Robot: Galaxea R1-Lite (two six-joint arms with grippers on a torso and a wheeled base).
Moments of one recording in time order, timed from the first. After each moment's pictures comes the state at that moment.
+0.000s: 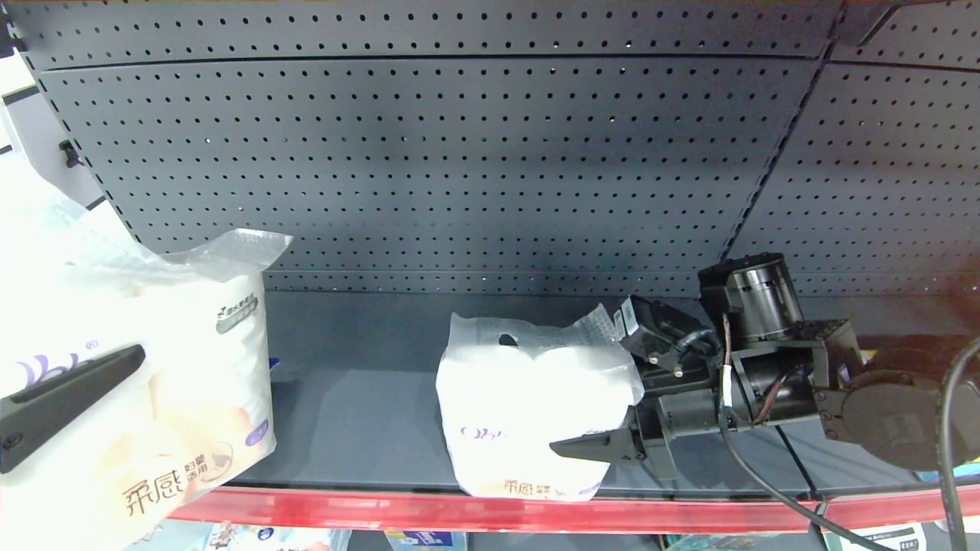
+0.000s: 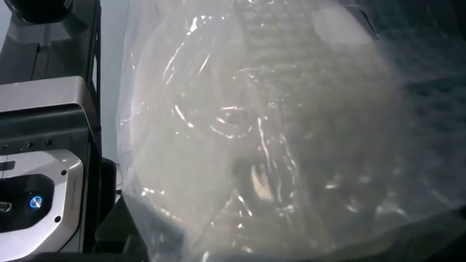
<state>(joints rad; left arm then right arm) -0.08 0.82 -0.56 -0.15 -0.34 0.08 0.53 1.78 -0.79 -0.32 0.75 -0.52</state>
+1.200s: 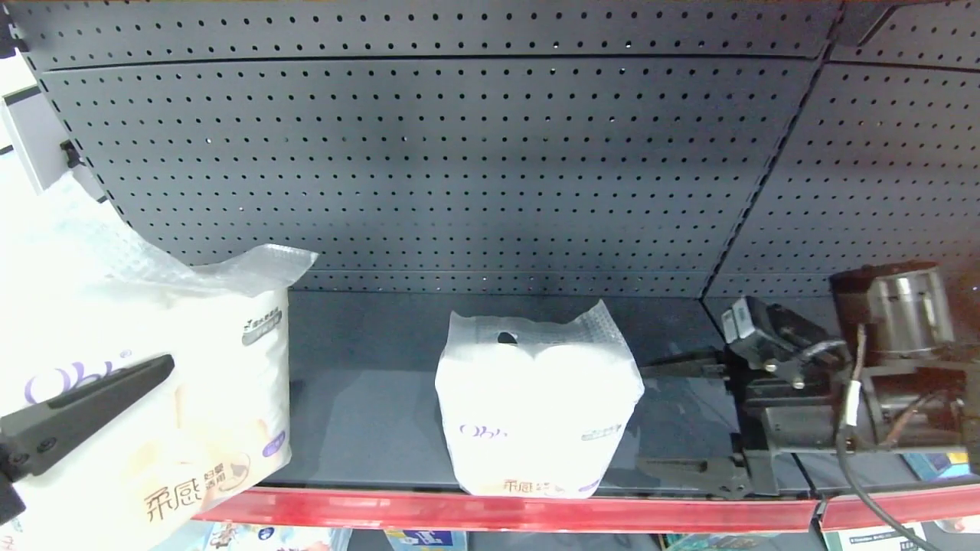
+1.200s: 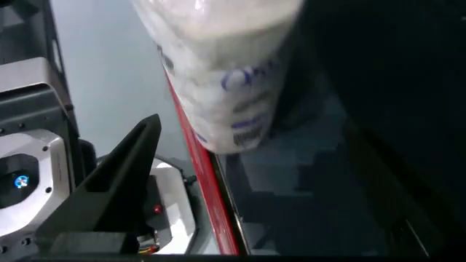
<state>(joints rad) -0.09 0.87 -0.55 -0.18 -0.38 0.09 0.35 1.52 -0.60 -0.32 0.69 -0.53</state>
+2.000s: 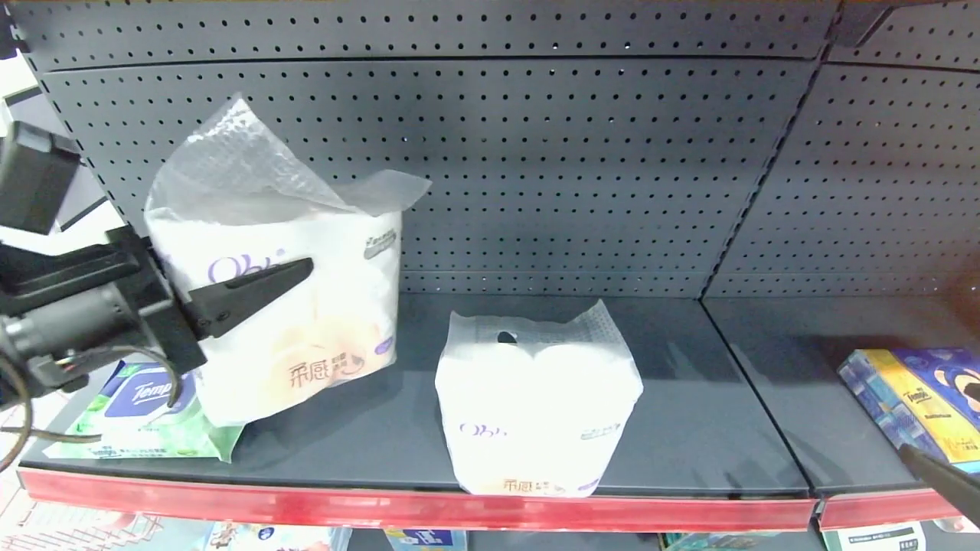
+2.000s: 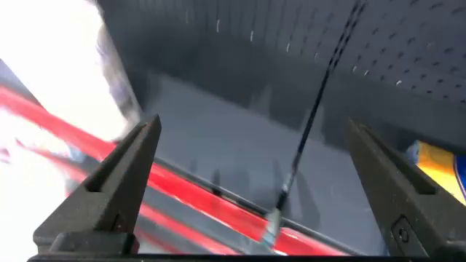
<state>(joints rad) -0.20 1.31 -0.58 -0.77 -0.58 0.08 -0.28 0.71 -0.26 -0.31 0.67 -0.18</state>
